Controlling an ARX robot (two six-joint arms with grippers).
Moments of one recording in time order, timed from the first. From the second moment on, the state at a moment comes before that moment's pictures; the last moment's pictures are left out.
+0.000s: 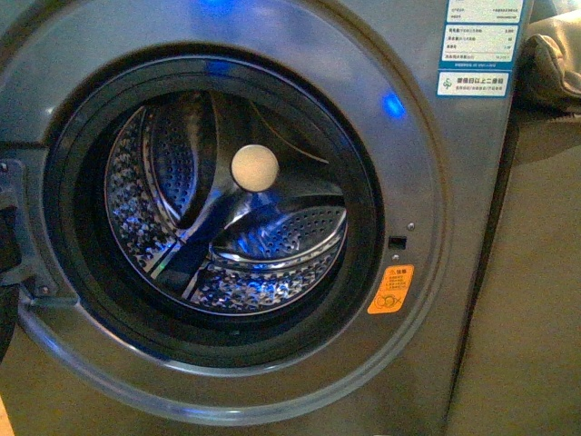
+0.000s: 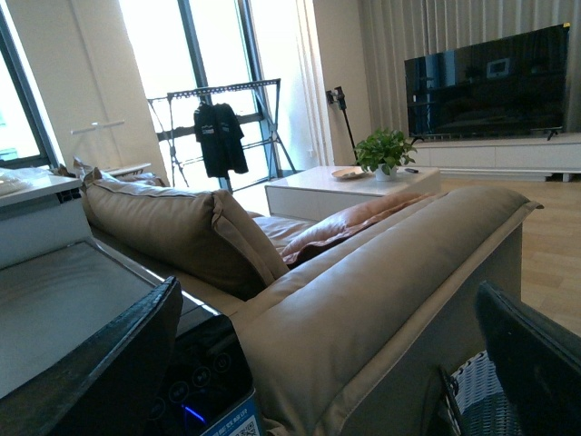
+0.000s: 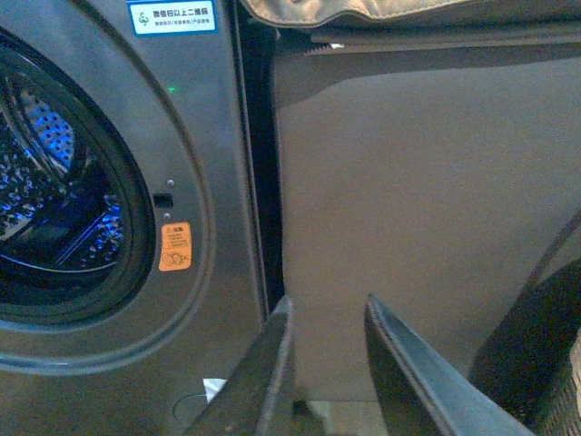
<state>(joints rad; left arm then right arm) -0.83 1.64 2.23 -0.26 -0.06 0.22 0.00 0.37 0.15 0.22 0.00 0.01</state>
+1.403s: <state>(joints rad) -0.25 0.62 0.57 0.04 -0.24 -0.01 0.00 0.01 0.01 0.00 0.00 0.00</state>
